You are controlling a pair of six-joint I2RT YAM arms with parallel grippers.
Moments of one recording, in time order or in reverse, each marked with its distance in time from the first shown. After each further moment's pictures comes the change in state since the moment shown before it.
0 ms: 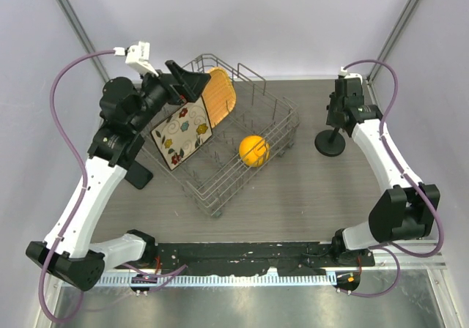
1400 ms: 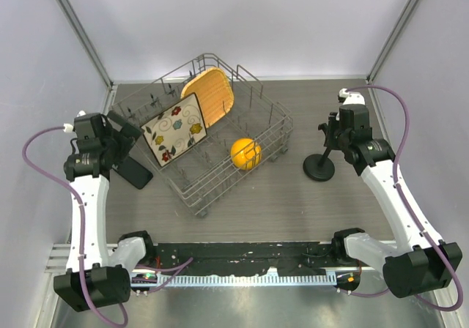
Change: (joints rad) left arm 0.584 -0.150 -0.288 -0.705 -0.135 -0.276; right arm 0.097 -0.391 -0.277 0.008 -0.052 0.024
